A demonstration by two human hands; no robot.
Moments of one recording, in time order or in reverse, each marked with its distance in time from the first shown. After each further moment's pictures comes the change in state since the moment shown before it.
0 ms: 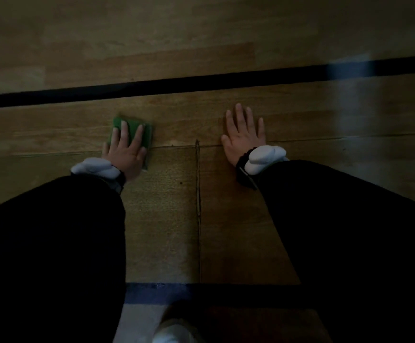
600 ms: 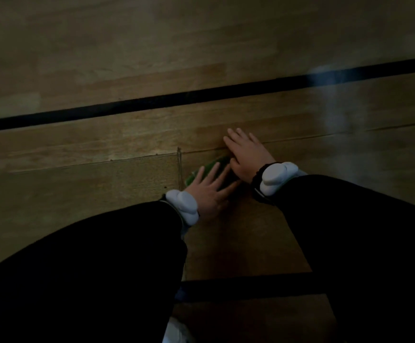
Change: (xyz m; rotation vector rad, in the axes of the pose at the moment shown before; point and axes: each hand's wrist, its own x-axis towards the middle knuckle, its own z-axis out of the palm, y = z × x) left_hand -0.073 0.173 0.045 0.439 -0.118 0.747; right_hand -0.057 0.057 -0.023 -0.035 -0.010 -0.245
